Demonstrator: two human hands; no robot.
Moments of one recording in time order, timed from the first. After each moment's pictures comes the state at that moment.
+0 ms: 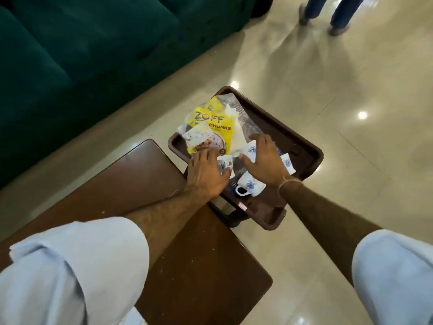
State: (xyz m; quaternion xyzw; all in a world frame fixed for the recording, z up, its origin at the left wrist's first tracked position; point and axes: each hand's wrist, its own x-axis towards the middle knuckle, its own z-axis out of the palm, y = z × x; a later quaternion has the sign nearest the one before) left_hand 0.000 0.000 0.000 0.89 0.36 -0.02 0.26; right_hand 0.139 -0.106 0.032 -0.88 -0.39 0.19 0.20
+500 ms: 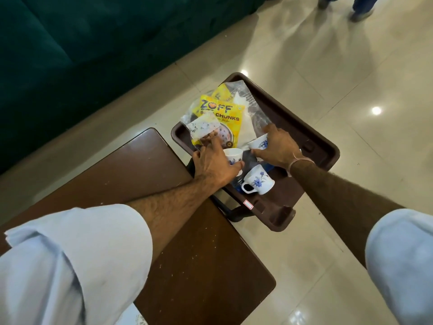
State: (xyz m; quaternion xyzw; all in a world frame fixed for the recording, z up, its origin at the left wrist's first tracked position) left_hand 0.017 0.004 -0.021 0.84 0.44 -0.02 0.32; right_hand 0.187 -0.086 0.006 -0.90 -0.34 0.26 0.05
